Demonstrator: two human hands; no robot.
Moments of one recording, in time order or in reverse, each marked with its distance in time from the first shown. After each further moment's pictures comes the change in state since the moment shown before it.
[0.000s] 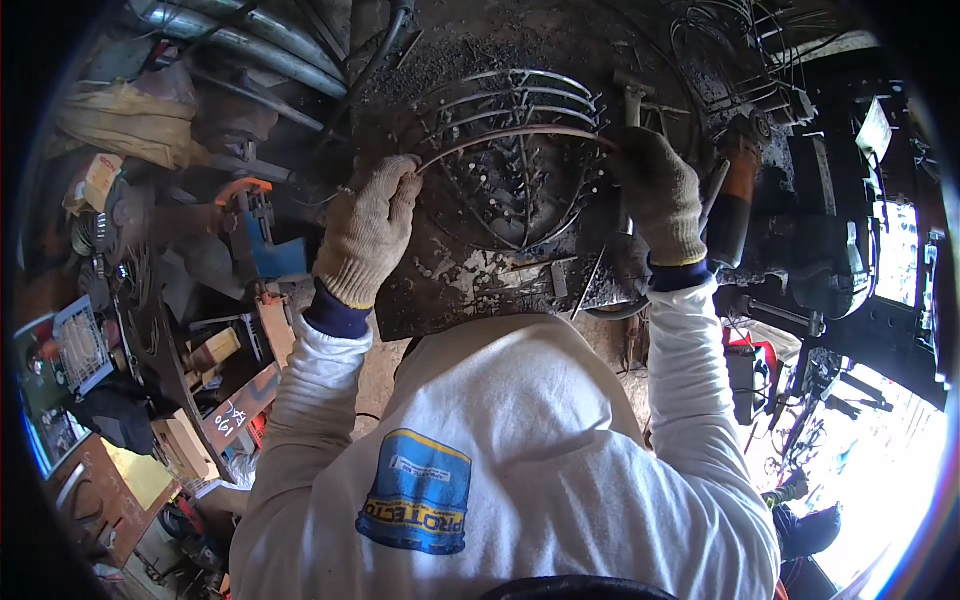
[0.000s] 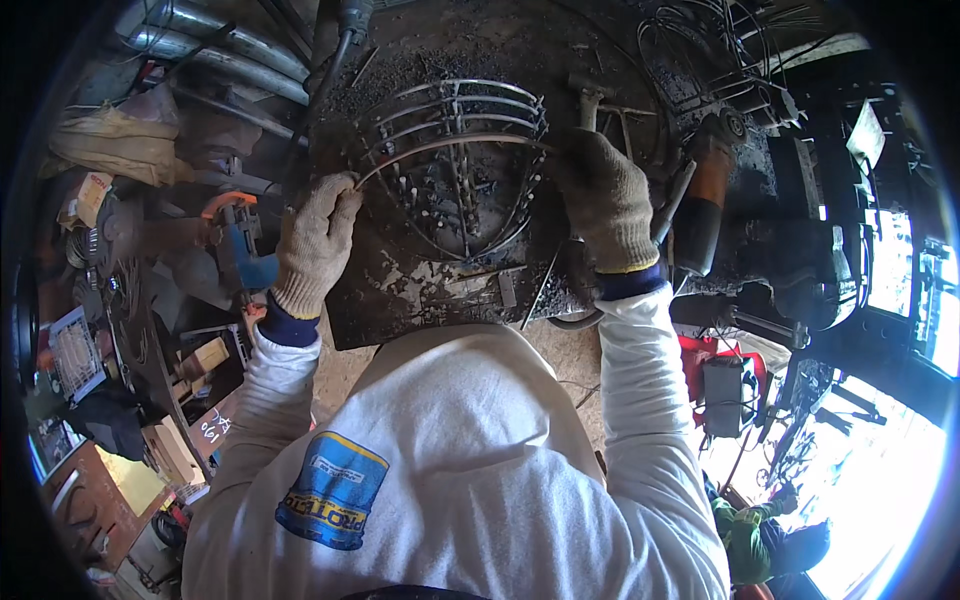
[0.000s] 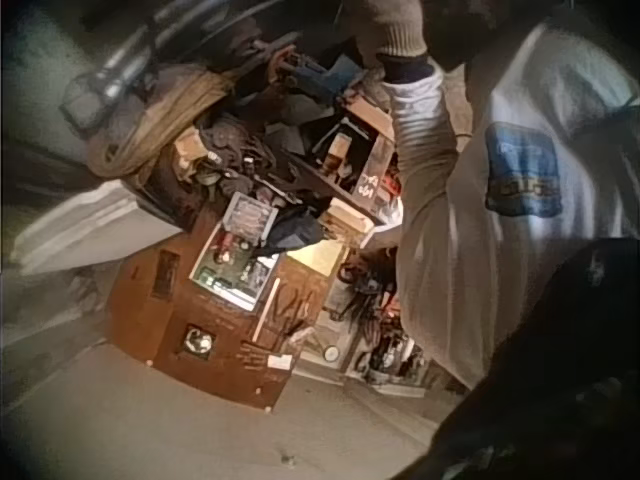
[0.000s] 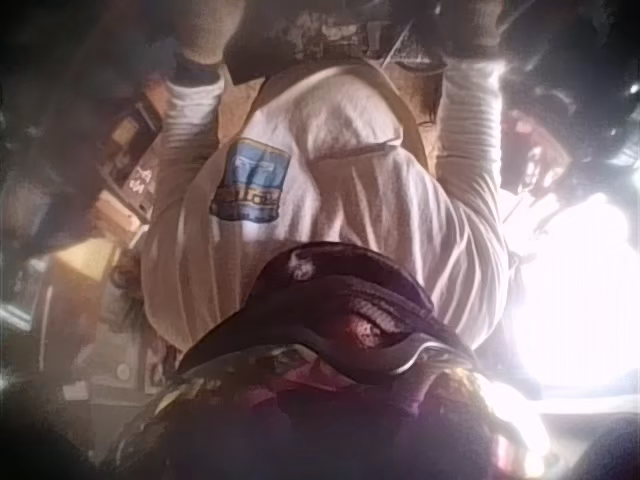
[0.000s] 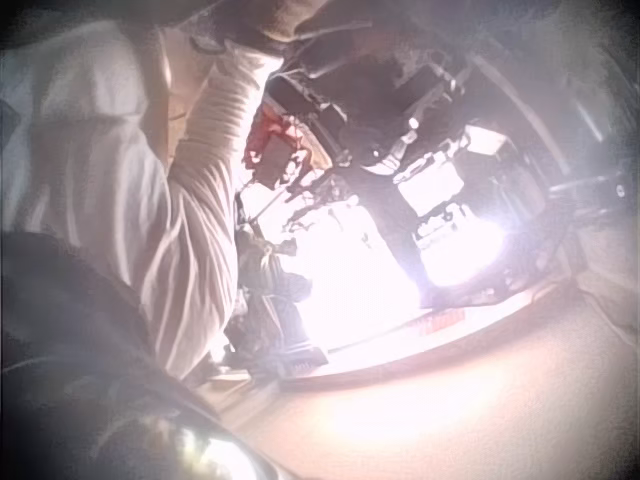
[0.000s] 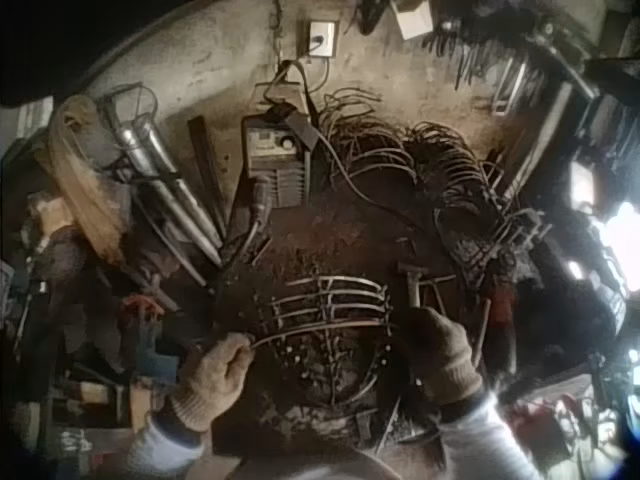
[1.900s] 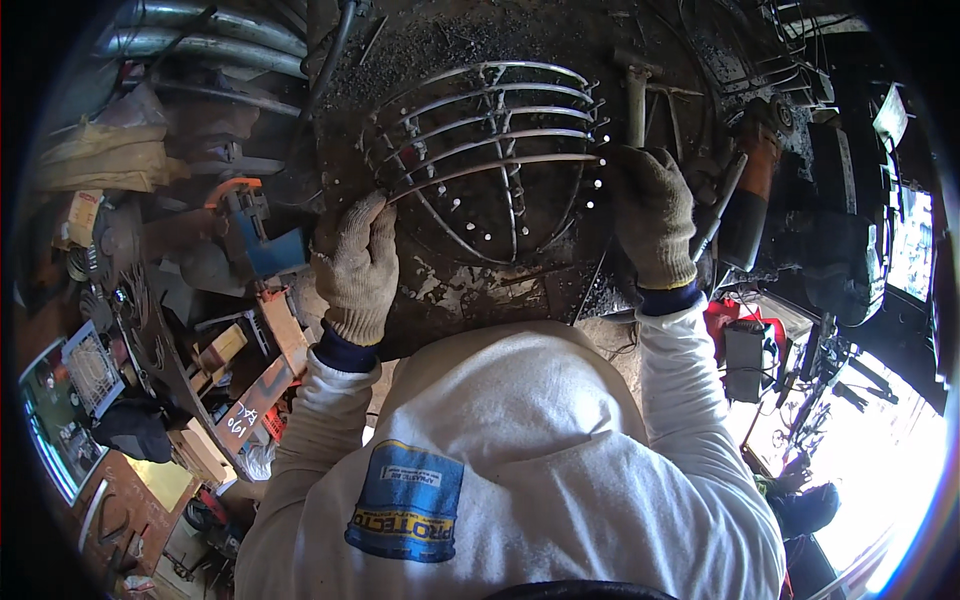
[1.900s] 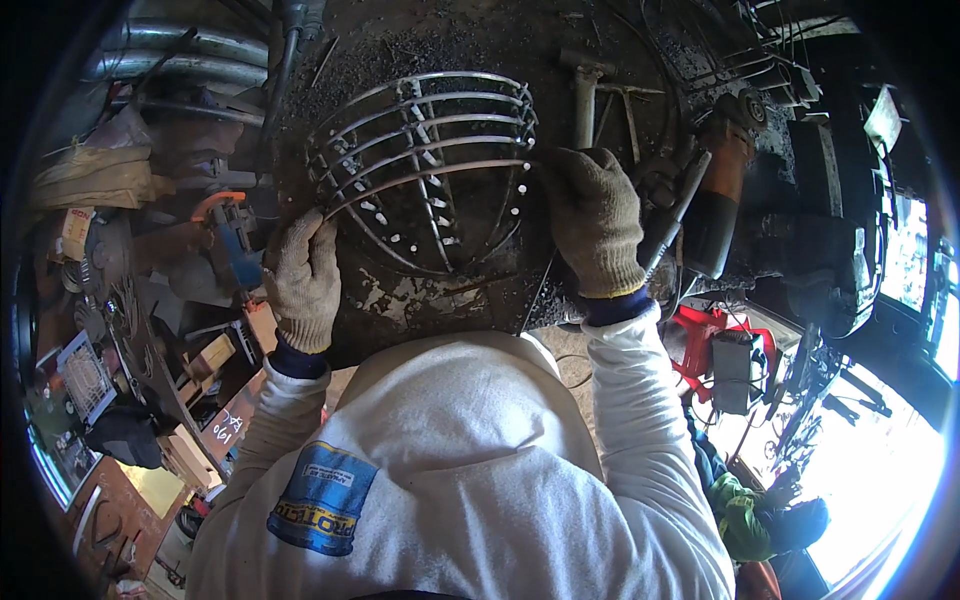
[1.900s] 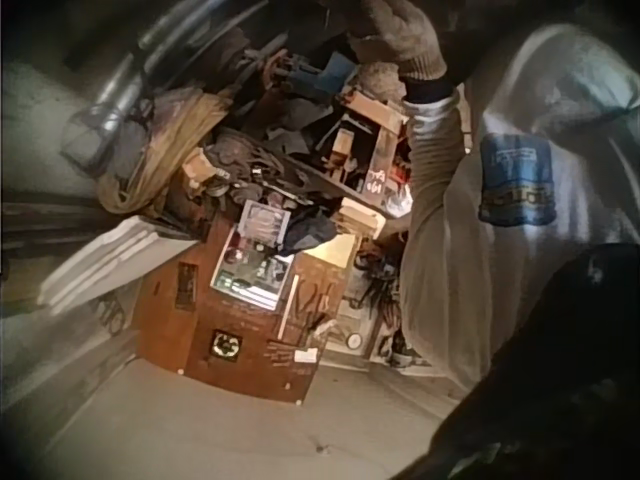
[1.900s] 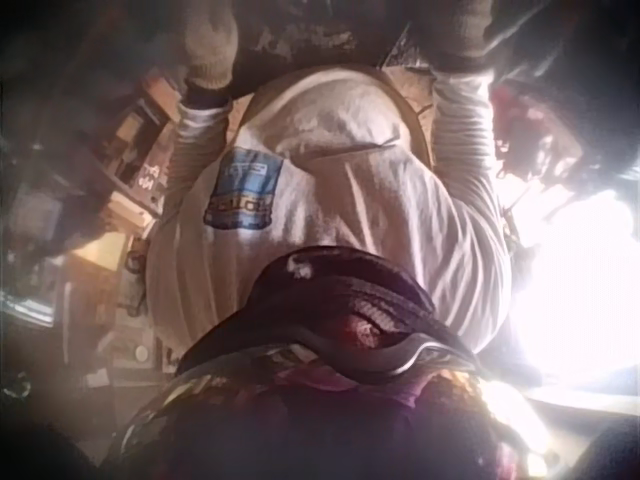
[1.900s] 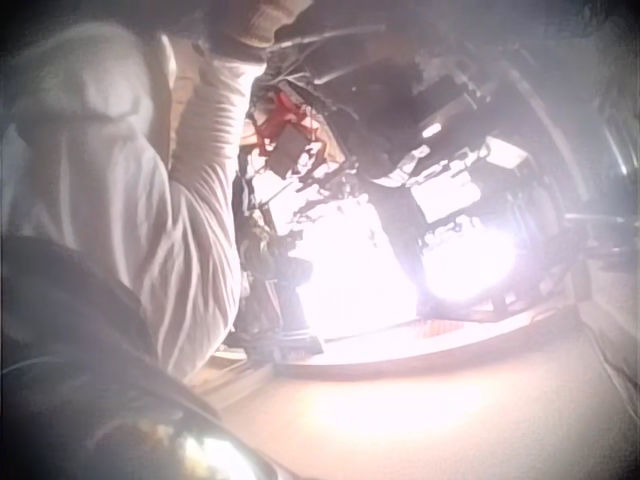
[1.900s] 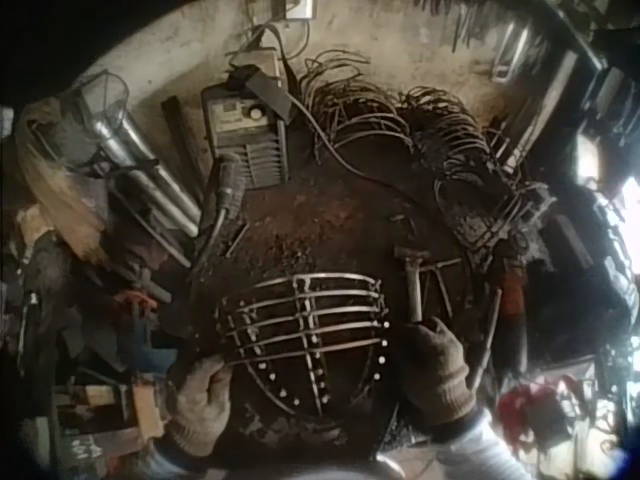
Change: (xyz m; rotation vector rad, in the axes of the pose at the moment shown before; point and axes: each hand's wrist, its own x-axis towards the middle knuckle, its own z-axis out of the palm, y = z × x) left_hand -0.023 0.005 0.025 0.076 0.146 -0.051; right_hand -0.010 0.015 0.015 -0.138 0.088 0.026
